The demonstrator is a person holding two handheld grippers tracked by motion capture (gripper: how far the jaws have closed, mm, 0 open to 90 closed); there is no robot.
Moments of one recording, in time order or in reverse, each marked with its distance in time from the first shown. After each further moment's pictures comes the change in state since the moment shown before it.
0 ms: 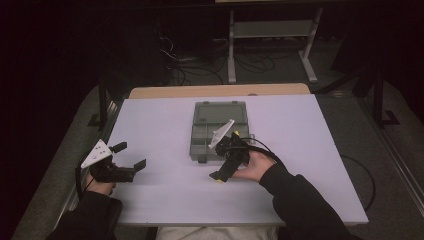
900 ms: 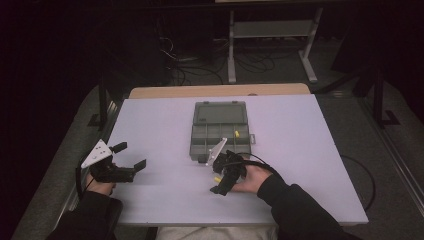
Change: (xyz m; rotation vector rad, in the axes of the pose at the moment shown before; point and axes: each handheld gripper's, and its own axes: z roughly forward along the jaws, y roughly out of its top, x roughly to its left) left arm 0.000 0.000 0.000 0.006 -0.003 0.001; right arm 0.017 -0.020 0.040 0.087 0.050 -0.062
